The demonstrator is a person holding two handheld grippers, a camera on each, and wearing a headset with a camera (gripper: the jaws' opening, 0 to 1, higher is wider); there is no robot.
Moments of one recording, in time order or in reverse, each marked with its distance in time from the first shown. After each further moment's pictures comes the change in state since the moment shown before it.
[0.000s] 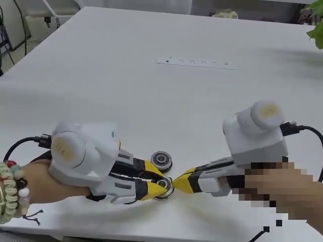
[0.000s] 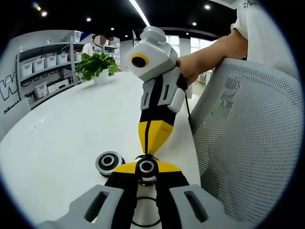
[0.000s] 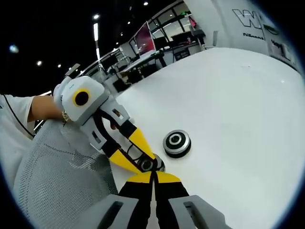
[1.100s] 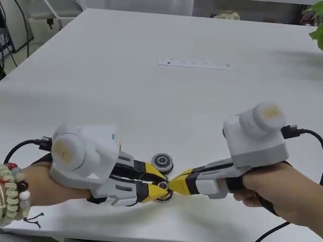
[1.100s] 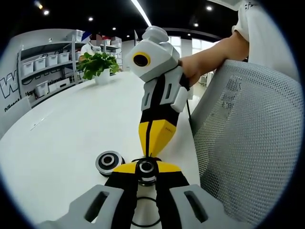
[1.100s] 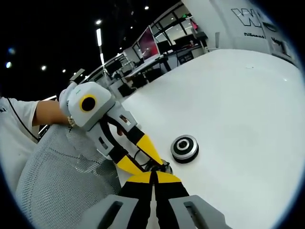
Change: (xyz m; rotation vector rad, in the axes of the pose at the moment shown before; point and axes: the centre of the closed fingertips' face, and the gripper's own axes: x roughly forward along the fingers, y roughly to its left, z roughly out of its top) left arm 0.001 0.001 -0.001 -0.018 -0.004 0.006; right arm 0.002 0.010 0.007 0.000 -0.038 0.052
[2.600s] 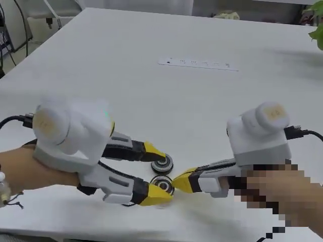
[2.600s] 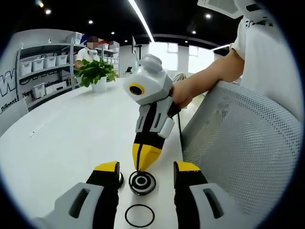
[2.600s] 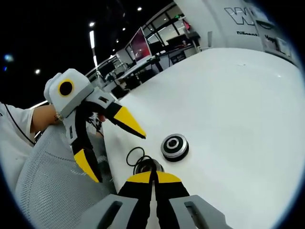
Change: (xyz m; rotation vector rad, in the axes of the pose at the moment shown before) left arm -0.027 -0.009 0.044 -0.019 -0.055 -0.053; right arm -0.004 -0.013 0.000 0.034 -0.010 -0.057
